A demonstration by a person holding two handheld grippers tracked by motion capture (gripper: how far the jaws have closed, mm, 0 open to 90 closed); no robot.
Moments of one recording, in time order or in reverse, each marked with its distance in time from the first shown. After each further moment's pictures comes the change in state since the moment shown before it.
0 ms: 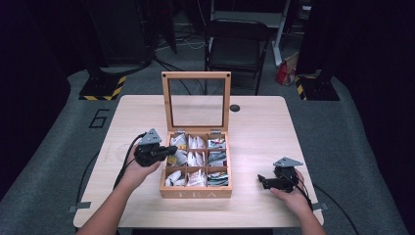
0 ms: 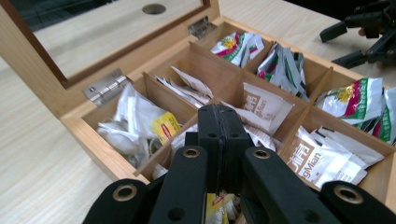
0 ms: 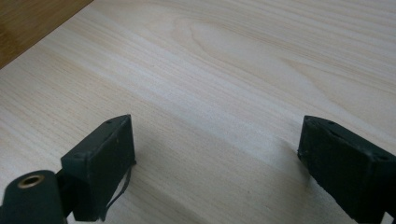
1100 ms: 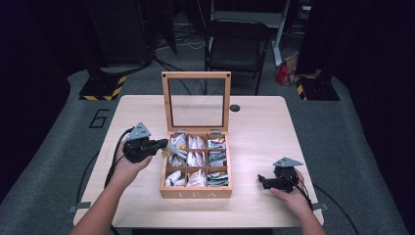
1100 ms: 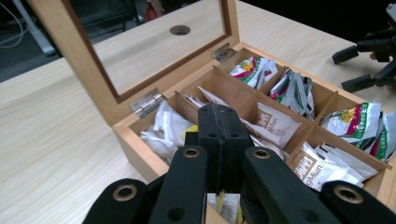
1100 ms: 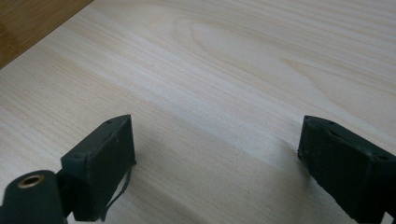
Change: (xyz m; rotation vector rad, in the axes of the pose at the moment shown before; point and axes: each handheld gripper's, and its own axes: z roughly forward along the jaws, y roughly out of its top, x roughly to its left) left arm 0.007 0.014 -0.036 -0.044 0.086 -0.016; right arm 0.000 0.000 0.000 0.000 0.001 0.000
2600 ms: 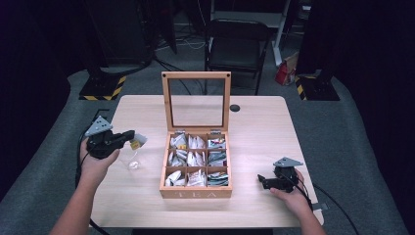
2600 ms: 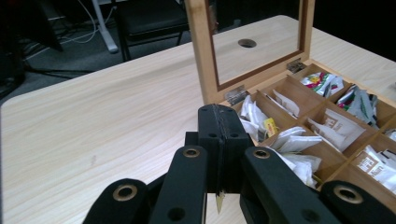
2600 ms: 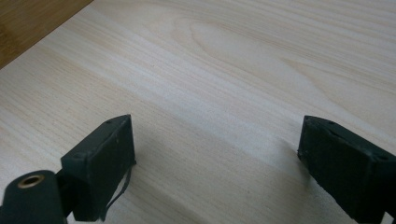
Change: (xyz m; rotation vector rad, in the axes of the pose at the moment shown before) left arm 0.049 -0.015 -0.068 -0.054 0.187 -0.102; right arm 0.000 0.000 0.000 0.000 0.000 0.001
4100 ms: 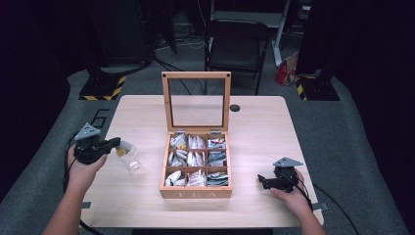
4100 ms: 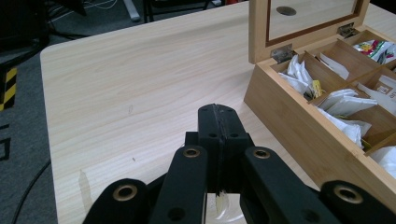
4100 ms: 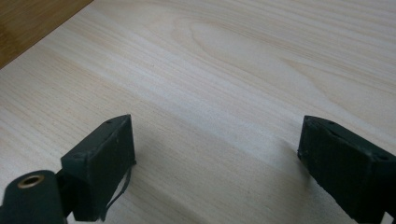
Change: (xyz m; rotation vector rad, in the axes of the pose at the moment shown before) left arm 0.030 -0.032 -0.009 0.100 0.076 -0.075; right arm 0.000 0.000 0.000 0.000 0.000 0.000
